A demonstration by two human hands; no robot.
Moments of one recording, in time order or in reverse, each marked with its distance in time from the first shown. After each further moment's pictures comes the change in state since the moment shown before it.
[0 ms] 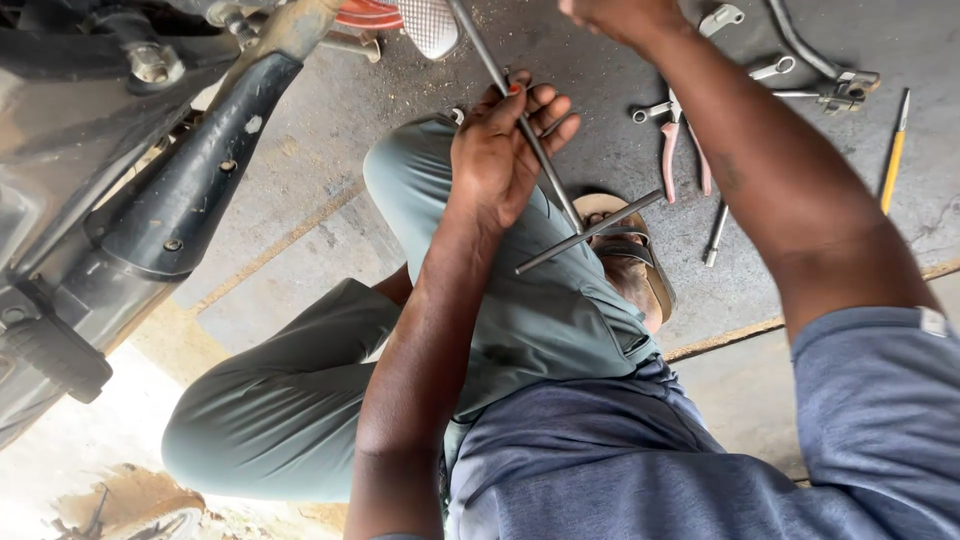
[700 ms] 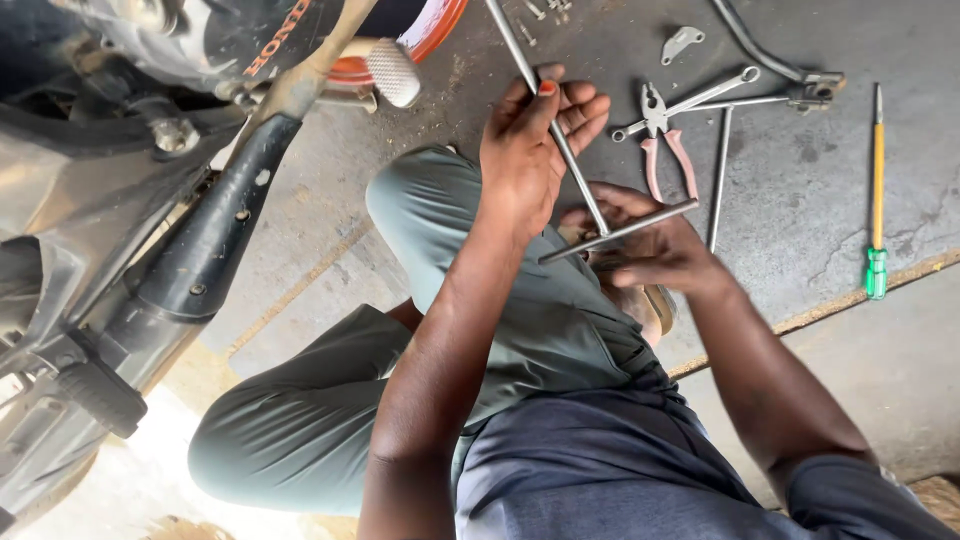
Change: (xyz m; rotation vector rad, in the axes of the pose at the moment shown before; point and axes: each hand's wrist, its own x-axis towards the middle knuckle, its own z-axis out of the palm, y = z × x) left_hand 0.009 -0.033 0.047 0.109 -0.208 0.132; right_hand -0.279 -0.111 -0.037 1.173 -0.147 -0.365
